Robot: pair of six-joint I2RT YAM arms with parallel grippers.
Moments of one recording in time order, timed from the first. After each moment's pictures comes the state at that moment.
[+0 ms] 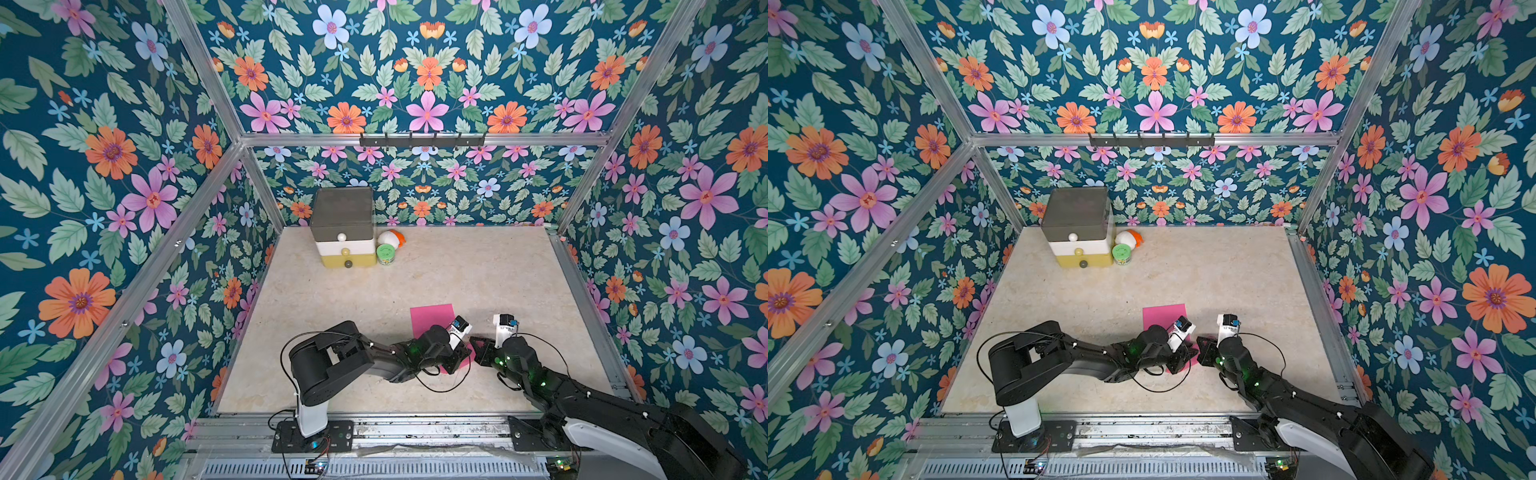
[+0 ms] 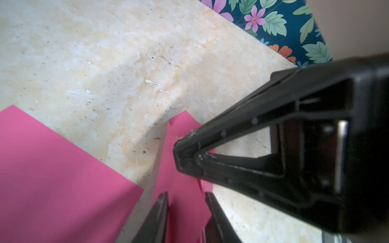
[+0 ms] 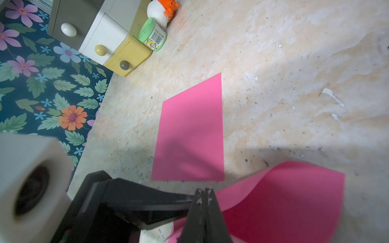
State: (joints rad) left arm -1.13 1.84 0.74 0.59 0.08 -0.26; right arm 0.76 0.95 0.11 0.35 0.08 0.84
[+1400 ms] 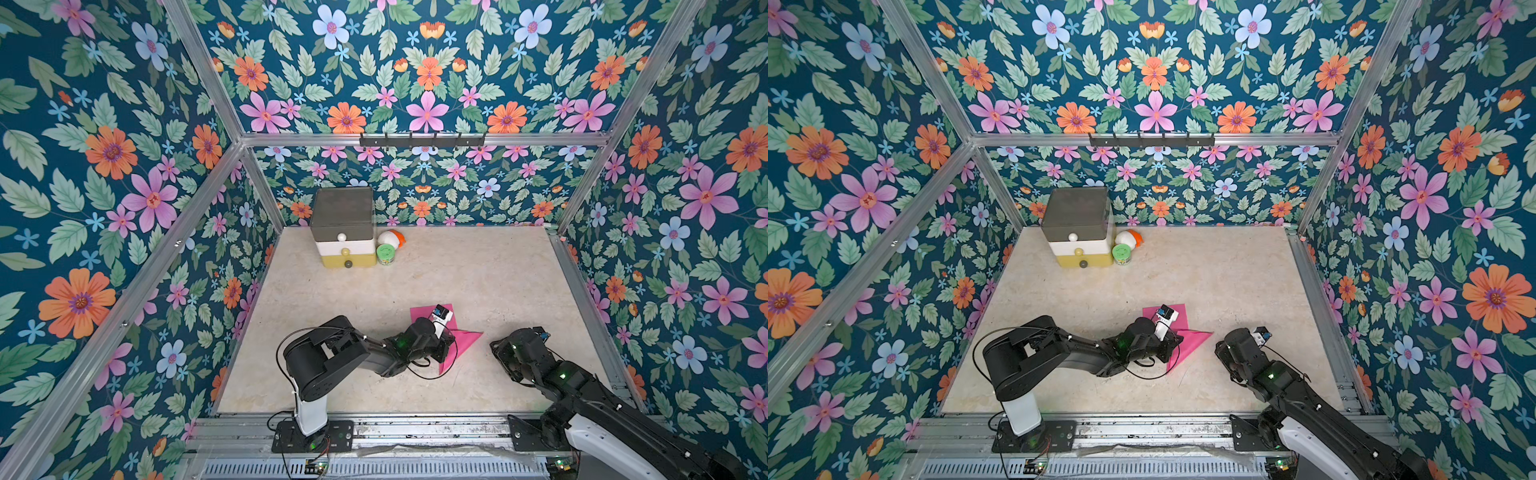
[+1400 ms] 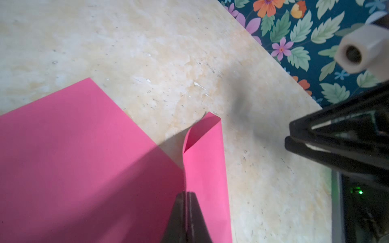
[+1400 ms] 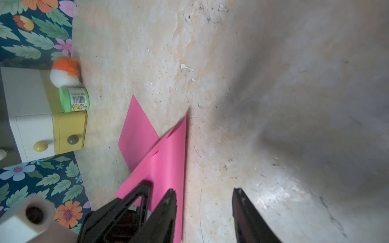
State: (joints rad) left arm -1.01 1.82 0.66 0.67 0.12 -0.44; right arm 0.66 0.75 0.31 -0.42 0.10 1.38
